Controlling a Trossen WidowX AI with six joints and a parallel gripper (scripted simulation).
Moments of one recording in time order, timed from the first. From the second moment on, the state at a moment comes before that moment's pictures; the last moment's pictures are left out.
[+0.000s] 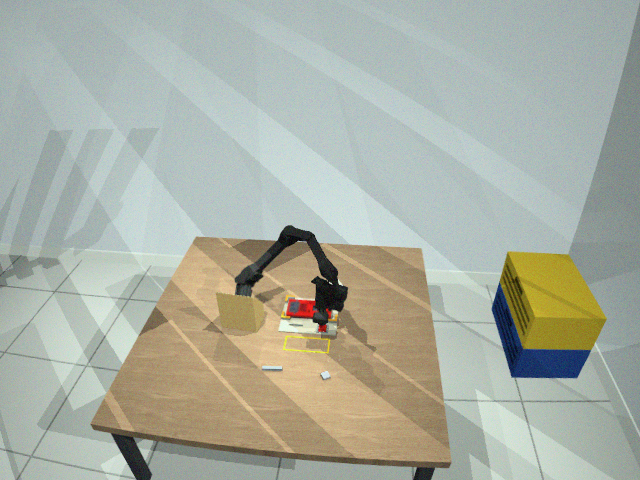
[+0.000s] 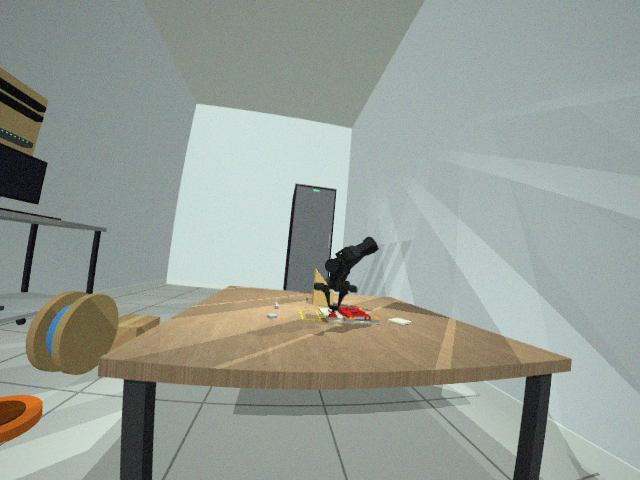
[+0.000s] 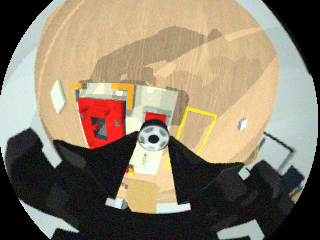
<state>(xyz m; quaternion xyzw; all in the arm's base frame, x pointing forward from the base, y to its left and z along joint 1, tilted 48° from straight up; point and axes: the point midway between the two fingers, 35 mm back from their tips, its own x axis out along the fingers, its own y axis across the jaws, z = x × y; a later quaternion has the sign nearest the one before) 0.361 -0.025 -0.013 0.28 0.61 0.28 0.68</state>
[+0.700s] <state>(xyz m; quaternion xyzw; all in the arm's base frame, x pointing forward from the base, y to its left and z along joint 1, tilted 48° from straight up) 0.361 -0.030 -0.009 0.29 0.61 0.28 0.68</state>
